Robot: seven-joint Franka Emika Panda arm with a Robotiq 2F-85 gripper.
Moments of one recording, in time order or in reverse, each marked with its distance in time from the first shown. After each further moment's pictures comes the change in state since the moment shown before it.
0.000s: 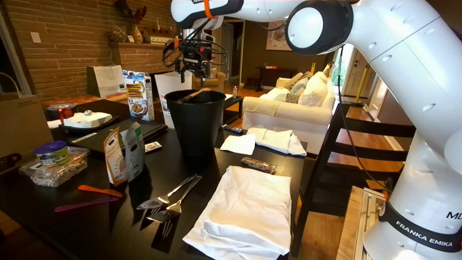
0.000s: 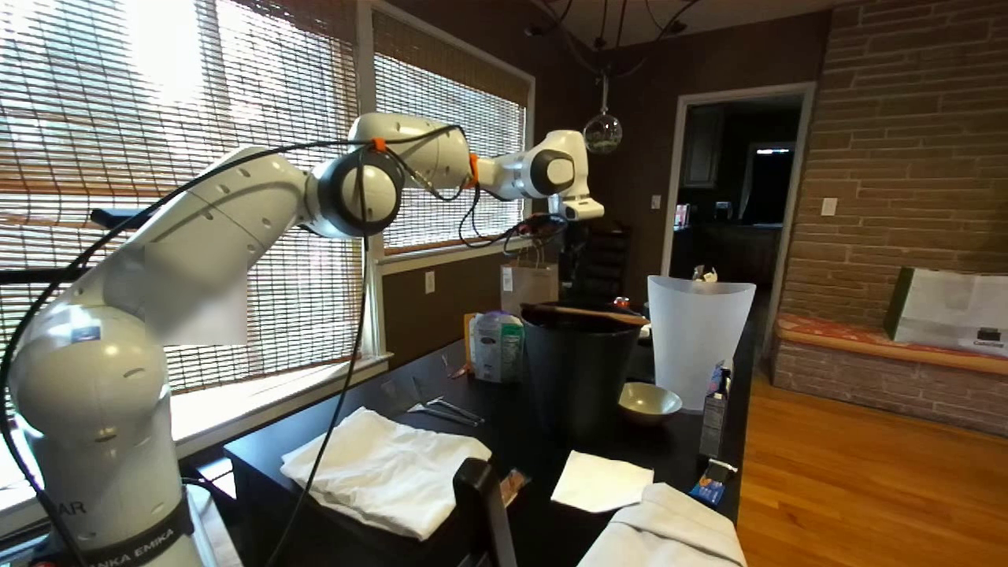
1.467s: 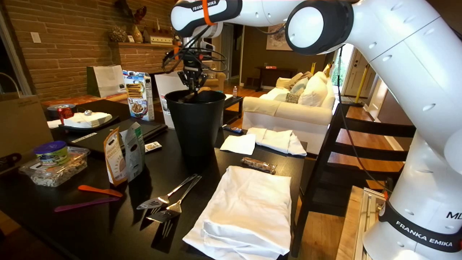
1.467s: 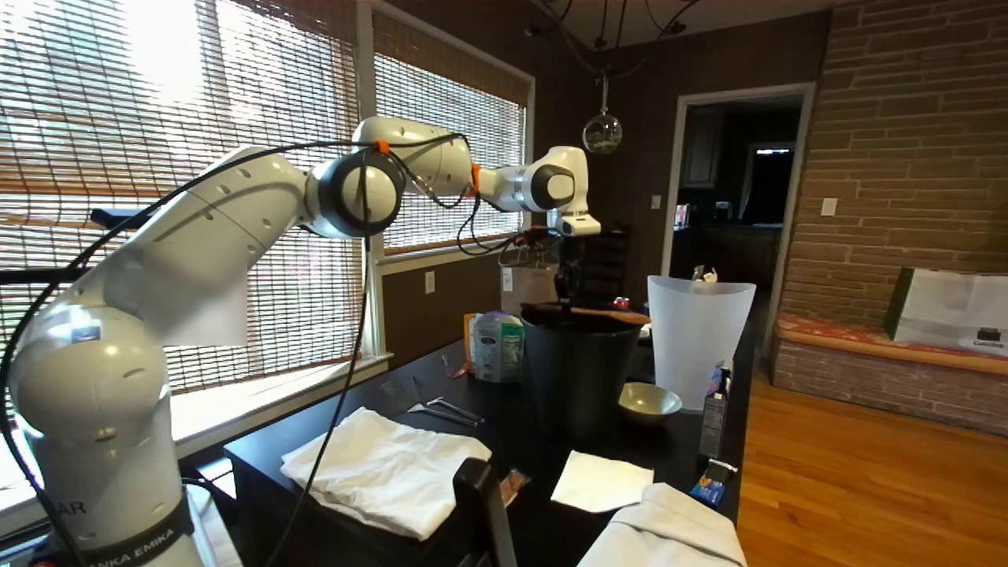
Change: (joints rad) arm 0.000 0.001 0.009 -0.067 0.020 0.006 0.030
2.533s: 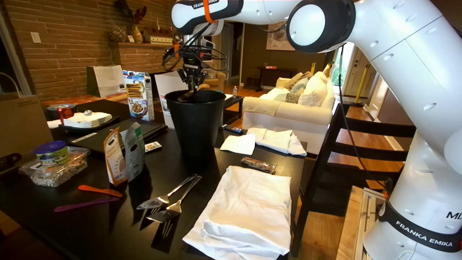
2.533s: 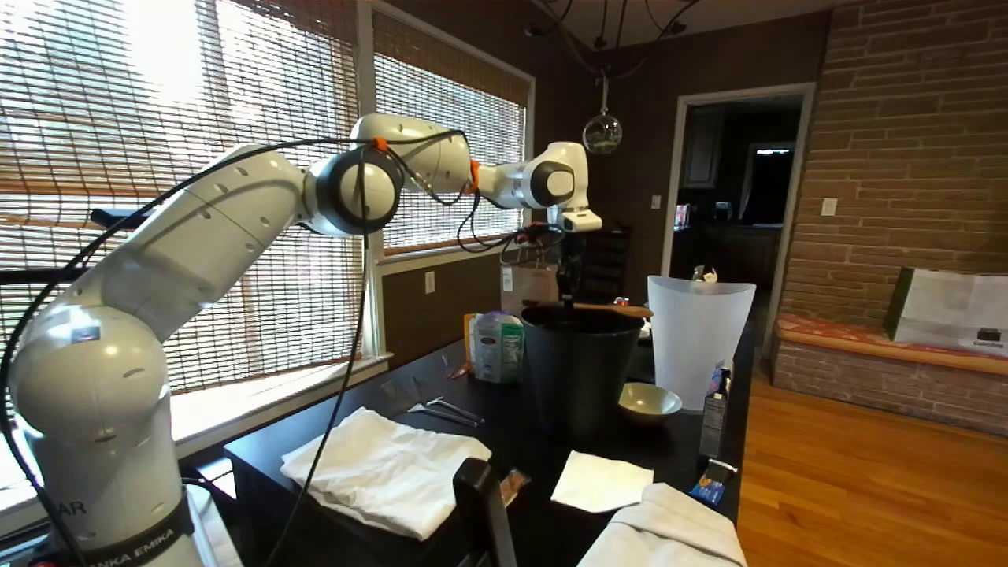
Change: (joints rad) arm -0.001 -0.012 0.000 -0.007 0.000 0.026 -0.014
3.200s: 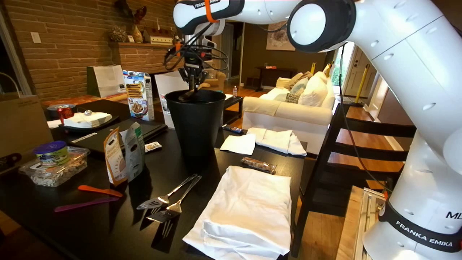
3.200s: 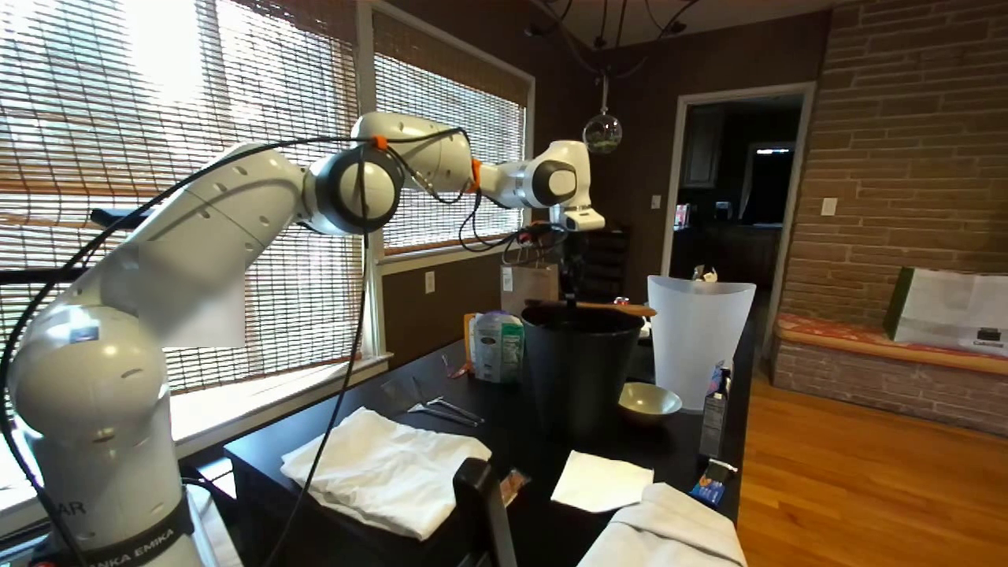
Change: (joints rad) arm -0.009 -0.005 0.002 -0.004 0.003 0.013 -0.011
